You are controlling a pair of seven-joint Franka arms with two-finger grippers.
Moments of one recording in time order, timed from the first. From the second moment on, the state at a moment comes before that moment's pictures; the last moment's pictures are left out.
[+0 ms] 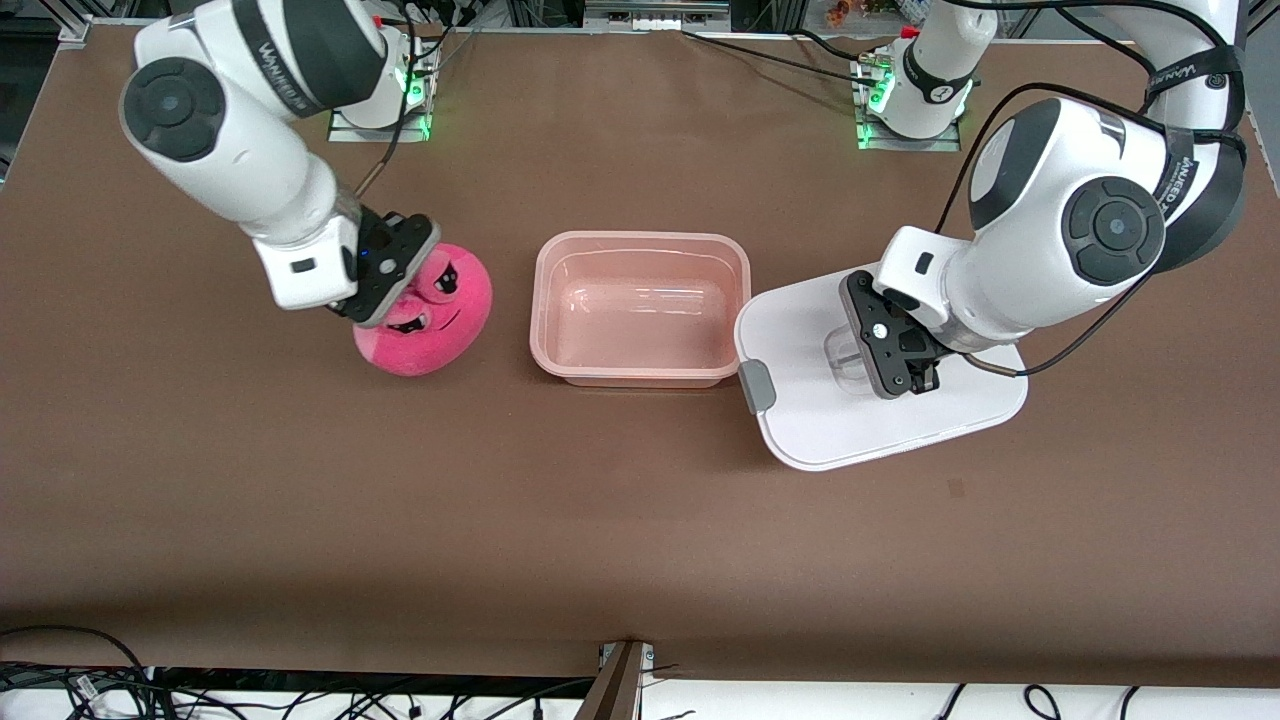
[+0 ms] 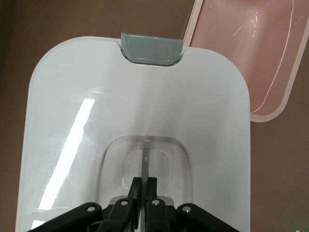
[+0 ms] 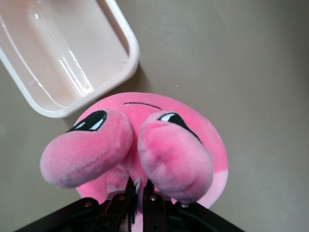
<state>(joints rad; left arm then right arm) -0.21 0.41 -0.12 -1.36 -0.10 1.70 0.94 0.12 0.18 0.32 -1.66 0.01 1.79 -0.62</state>
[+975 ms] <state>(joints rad) -0.21 0.41 -0.12 -1.36 -0.10 1.70 0.94 0.46 0.37 0.34 -1.56 -0.25 1.81 -0.37</state>
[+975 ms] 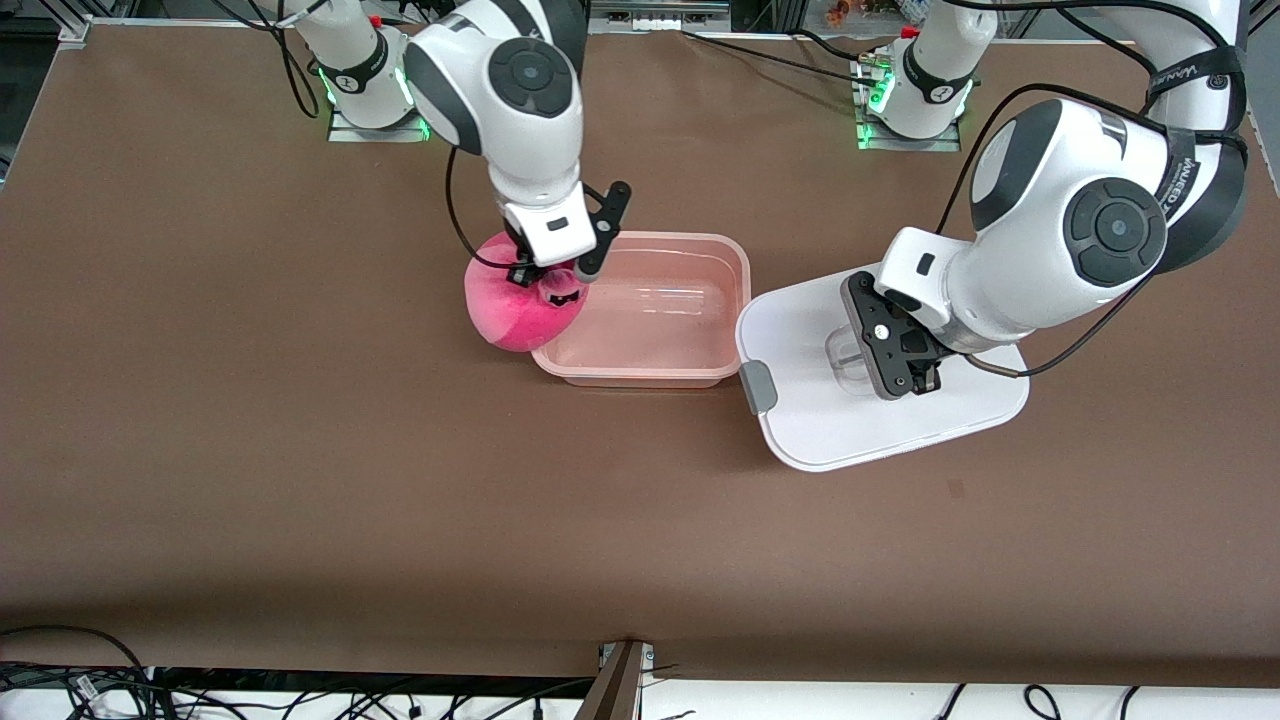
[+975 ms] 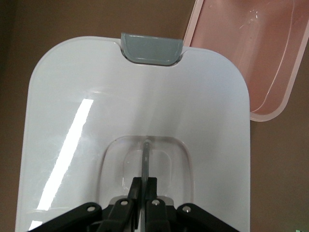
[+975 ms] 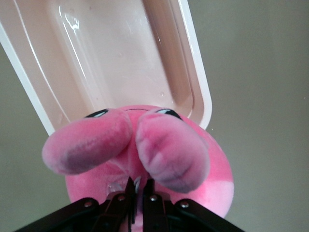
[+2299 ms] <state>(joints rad) -0.23 0.41 -0.21 -1.36 -0.10 1.69 0.97 0.50 0.36 0.02 -1.41 -0.09 1.80 0.21</state>
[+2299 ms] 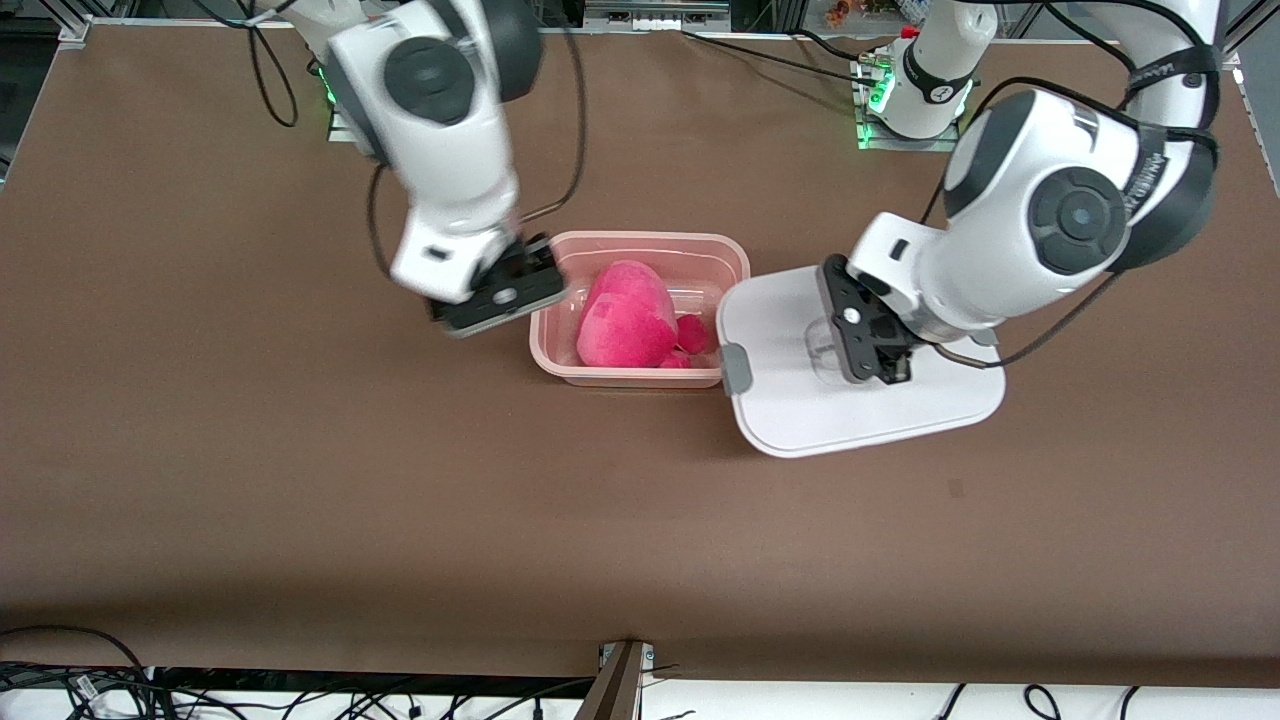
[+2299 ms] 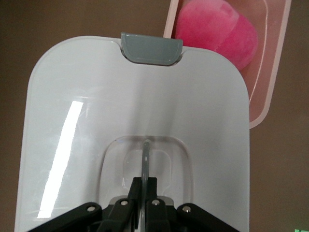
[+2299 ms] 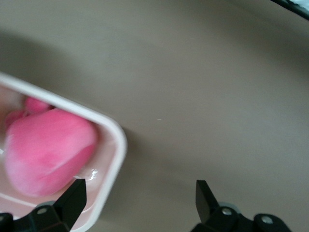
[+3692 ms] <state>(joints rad) -0.55 0.62 -0.30 -1.36 -0.04 1.98 0.65 0.17 0.23 -0.23 -1.41 0.06 1.59 0.12</state>
